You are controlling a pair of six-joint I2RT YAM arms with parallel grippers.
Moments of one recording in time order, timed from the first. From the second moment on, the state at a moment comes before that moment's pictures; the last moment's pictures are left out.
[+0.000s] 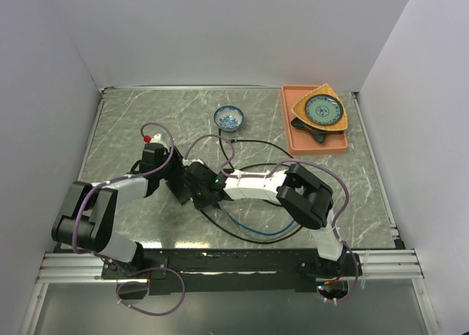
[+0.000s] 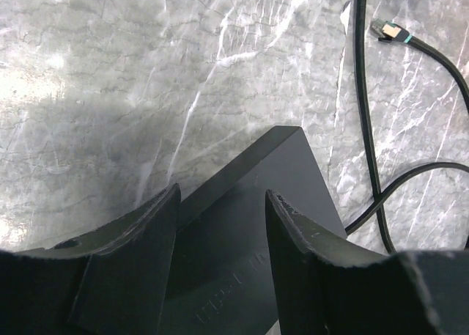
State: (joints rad) left arm -0.25 1.48 0.56 0.26 0.14 -0.65; right arm 1.08 2.03 1.38 -0.33 0.05 0.55
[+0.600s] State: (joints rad) left arm -0.25 1.49 0.56 0.30 0.14 -0.69; right arm 1.07 1.98 1.27 -0.20 0.06 0.67
